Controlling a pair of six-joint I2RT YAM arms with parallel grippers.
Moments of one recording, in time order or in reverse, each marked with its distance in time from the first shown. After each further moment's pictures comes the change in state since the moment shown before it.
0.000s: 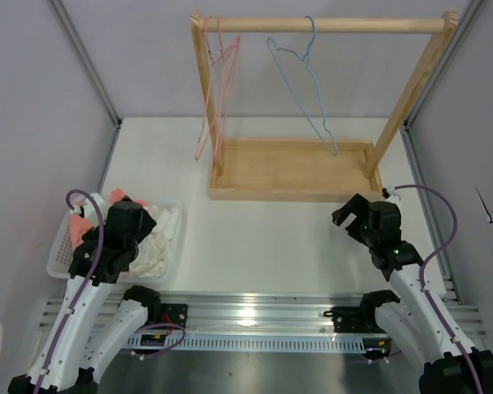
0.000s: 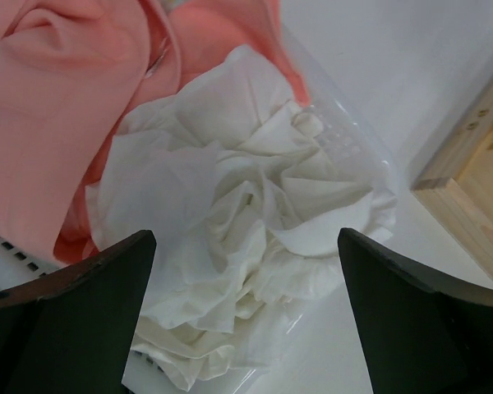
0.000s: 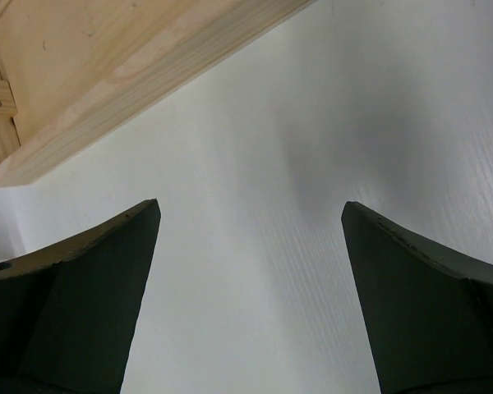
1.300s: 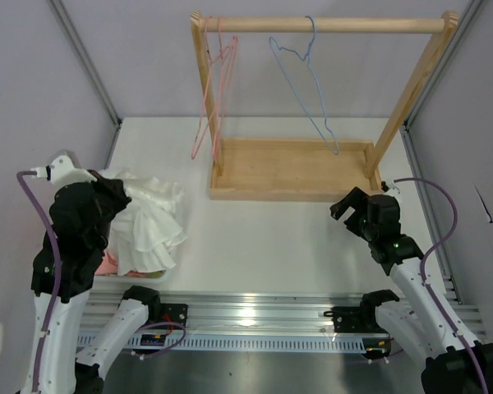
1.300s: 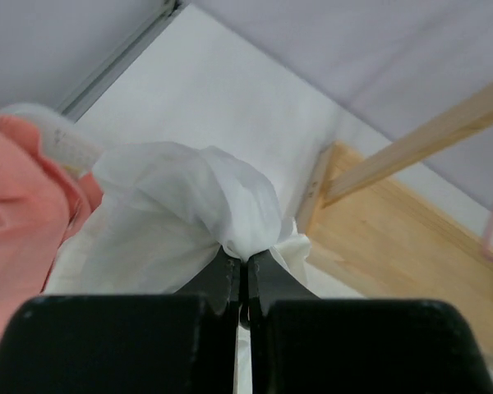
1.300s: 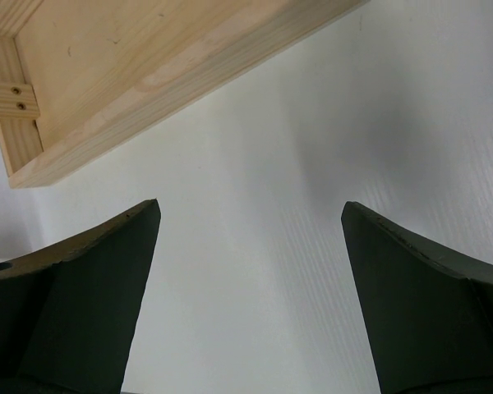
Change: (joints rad) left arm 0.069 0.064 0.356 0.177 0.154 0.297; right arm 0.039 0.048 0.055 0.000 0.017 0.021
